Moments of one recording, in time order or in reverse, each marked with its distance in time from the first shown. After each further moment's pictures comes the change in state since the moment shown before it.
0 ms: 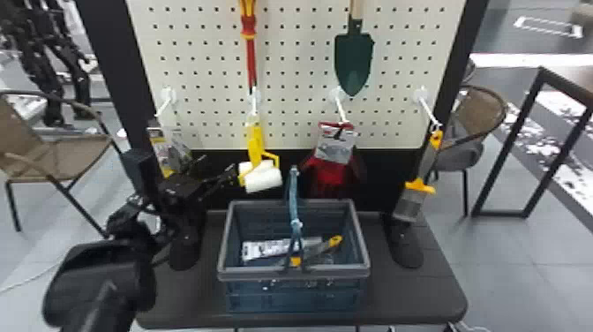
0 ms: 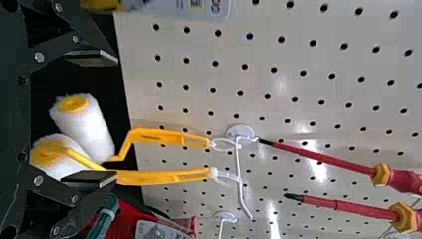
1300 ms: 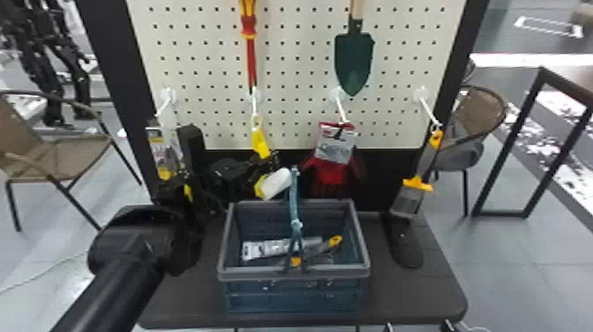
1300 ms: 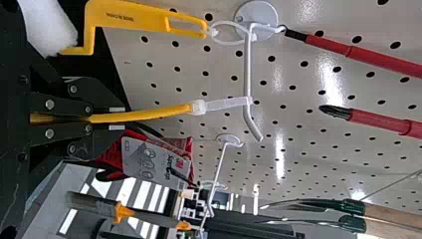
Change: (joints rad) left arm -0.195 0.065 -0.320 0.200 0.227 0.024 -0.093; right arm -0.022 -0.003 0.010 0.023 -0.004 -0.006 0.000
